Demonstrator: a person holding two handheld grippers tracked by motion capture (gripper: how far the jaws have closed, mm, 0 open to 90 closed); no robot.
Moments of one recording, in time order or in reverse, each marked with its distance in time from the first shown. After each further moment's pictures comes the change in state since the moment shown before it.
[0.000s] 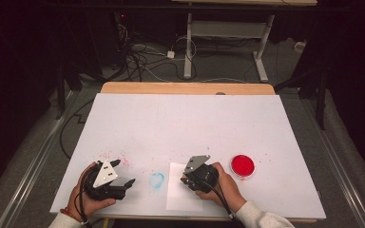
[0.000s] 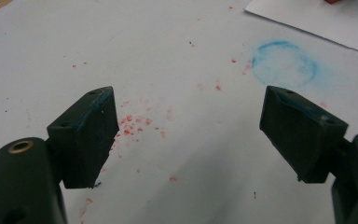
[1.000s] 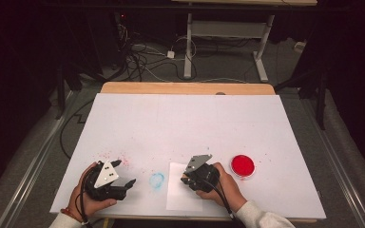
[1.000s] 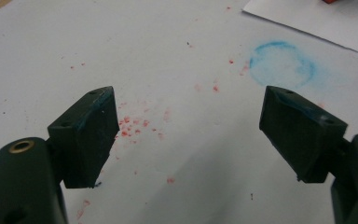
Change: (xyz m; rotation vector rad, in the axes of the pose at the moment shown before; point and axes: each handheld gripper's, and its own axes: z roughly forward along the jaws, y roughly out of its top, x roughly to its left) left arm -0.003 0.002 0.000 0.001 -0.003 0.011; right arm -0.002 -0.003 0.001 -0.016 0.014 0.014
